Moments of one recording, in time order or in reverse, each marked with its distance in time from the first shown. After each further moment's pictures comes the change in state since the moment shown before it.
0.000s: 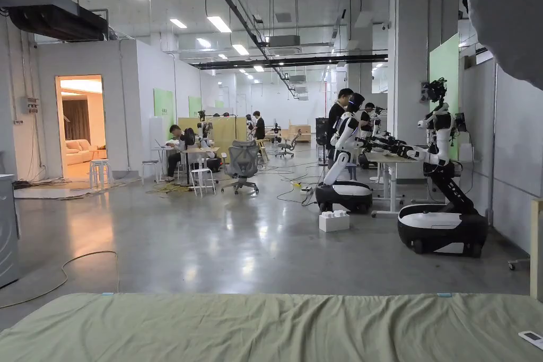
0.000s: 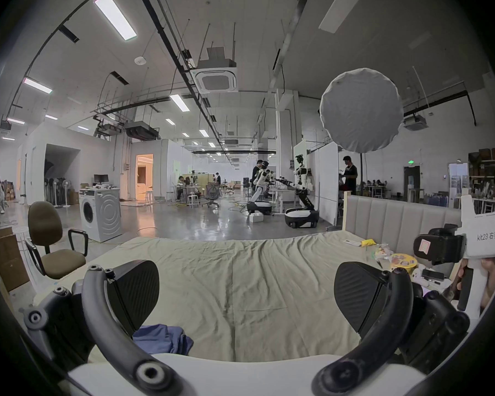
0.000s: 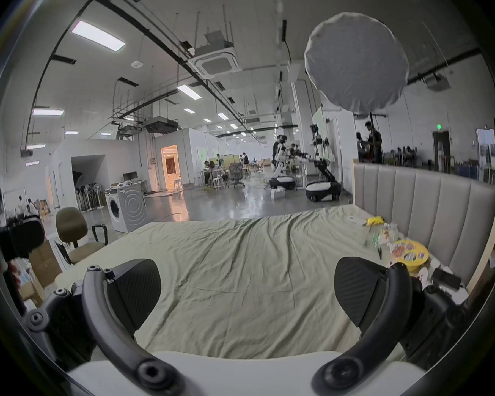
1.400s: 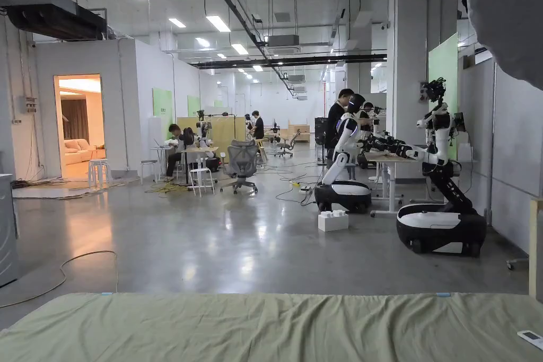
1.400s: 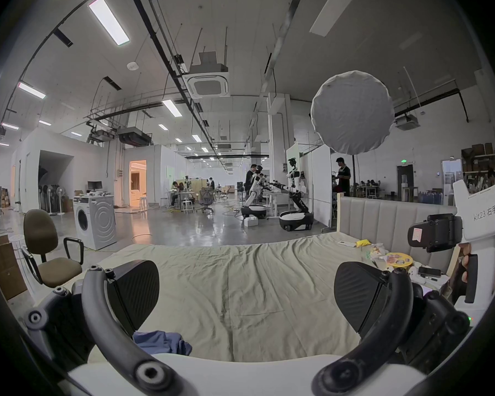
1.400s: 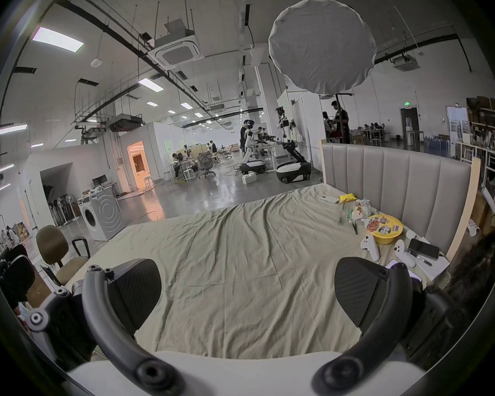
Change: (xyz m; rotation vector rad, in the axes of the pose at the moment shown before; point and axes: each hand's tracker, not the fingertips) left arm 0.004 0.006 0.007 0.028 -0.032 -0.031; right arm -0.027 0.023 0.013 -0.037 -0.179 -0.047
